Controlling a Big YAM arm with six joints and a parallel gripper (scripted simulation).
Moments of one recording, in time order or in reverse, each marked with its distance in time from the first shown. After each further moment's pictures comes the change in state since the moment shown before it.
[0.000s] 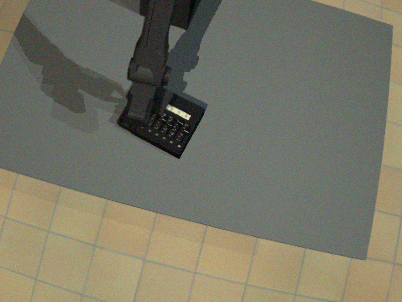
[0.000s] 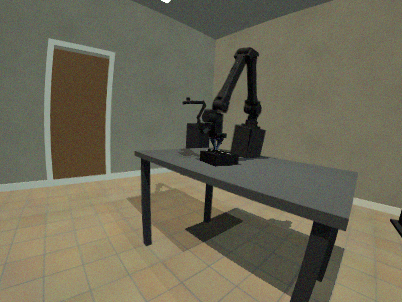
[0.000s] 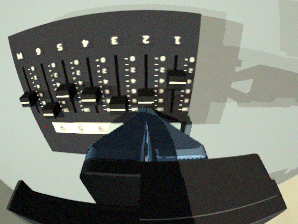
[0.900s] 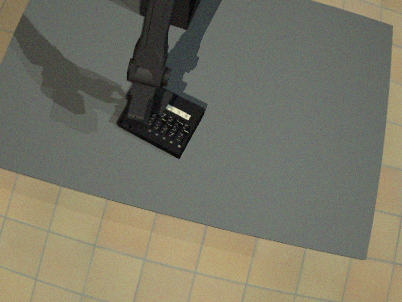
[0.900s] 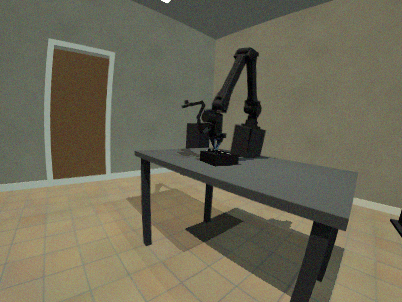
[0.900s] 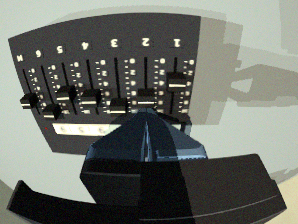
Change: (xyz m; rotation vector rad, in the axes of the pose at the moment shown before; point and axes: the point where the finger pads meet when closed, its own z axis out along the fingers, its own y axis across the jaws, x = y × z) arm -0.002 0.000 0.000 0.000 0.001 0.000
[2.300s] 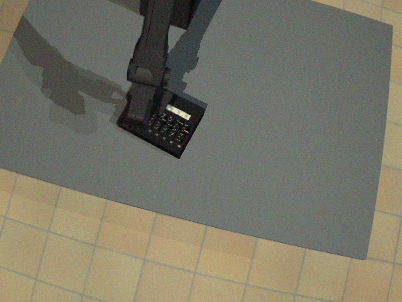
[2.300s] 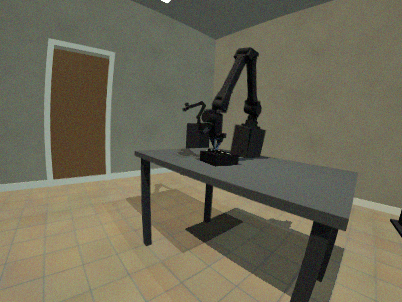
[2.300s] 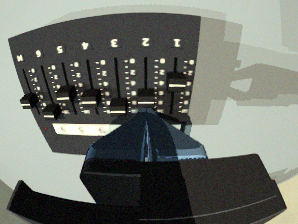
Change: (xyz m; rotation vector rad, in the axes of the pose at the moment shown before) arm 0.000 0.000 0.000 0.000 0.000 0.000
